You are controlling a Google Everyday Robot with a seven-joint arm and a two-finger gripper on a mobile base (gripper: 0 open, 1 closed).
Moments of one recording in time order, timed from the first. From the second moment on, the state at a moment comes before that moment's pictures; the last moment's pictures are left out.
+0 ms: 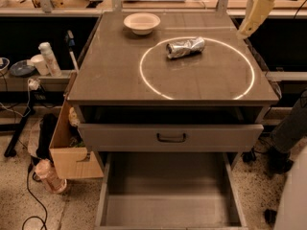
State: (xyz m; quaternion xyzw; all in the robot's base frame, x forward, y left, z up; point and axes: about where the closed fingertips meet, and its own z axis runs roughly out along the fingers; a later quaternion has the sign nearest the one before) arm 0.671 -0.230 1.022 -0.66 0.67 -0.07 0.33
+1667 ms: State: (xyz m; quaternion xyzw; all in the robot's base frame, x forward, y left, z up) arm 0.718 -0.221 1.007 -0.66 0.66 -0.05 0.36
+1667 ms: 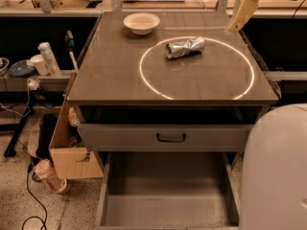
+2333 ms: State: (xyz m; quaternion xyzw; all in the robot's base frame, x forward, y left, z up) arm 0.748 -0.206 0.992 -0.68 0.64 -0.07 0.35
